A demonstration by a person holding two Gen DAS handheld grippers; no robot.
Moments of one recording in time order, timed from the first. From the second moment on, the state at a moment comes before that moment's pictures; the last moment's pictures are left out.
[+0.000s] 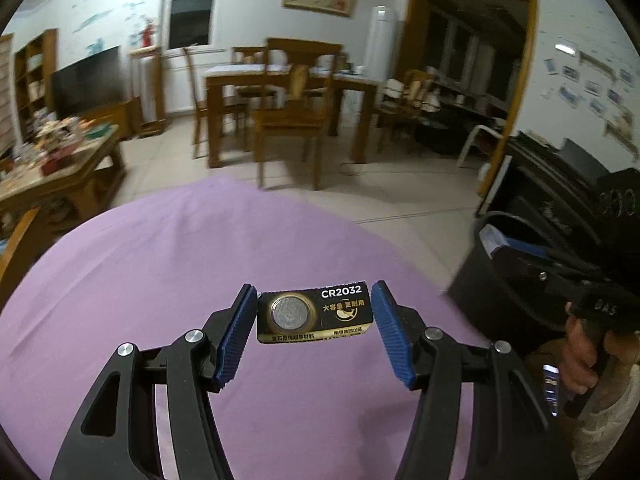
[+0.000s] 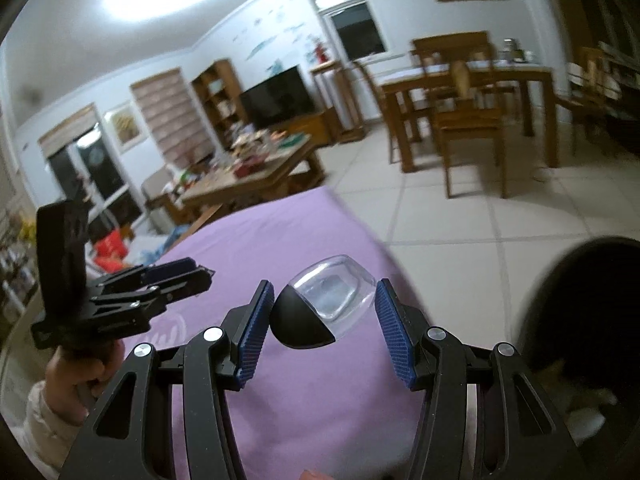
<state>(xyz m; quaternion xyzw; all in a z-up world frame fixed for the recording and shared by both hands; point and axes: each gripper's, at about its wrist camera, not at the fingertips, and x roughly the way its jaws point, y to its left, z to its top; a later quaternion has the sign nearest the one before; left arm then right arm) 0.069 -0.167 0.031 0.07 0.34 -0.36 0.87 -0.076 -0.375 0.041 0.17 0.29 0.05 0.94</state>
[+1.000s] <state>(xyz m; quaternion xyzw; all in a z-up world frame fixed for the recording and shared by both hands) -0.045 -0.398 -0.002 0.15 0.34 -0.55 0.75 -0.277 -0.612 -0.016 0.31 0.22 -0.15 0.91</state>
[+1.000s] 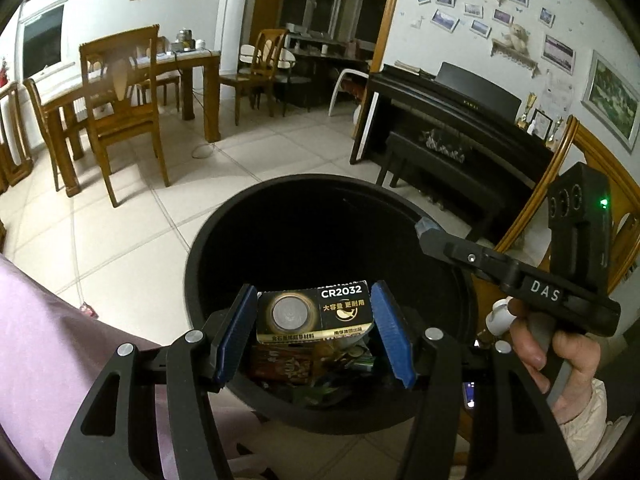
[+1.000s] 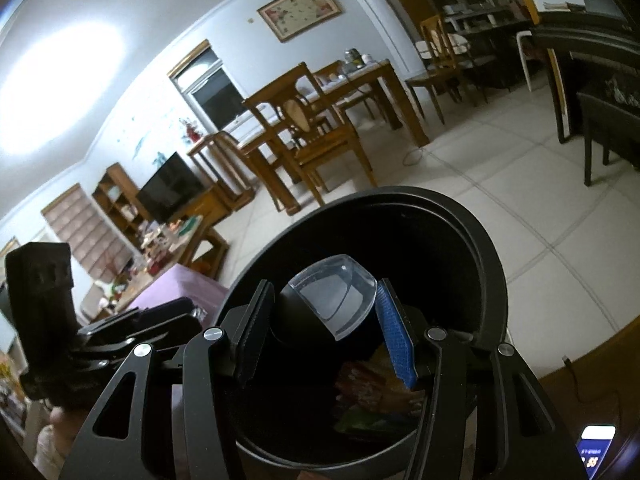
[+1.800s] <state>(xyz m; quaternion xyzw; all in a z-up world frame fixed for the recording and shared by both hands) -0.076 -0.420 0.001 0.21 0.30 -0.57 0.73 -0.277 -0.597 -0.012 0.32 0.21 -0.16 0.91</state>
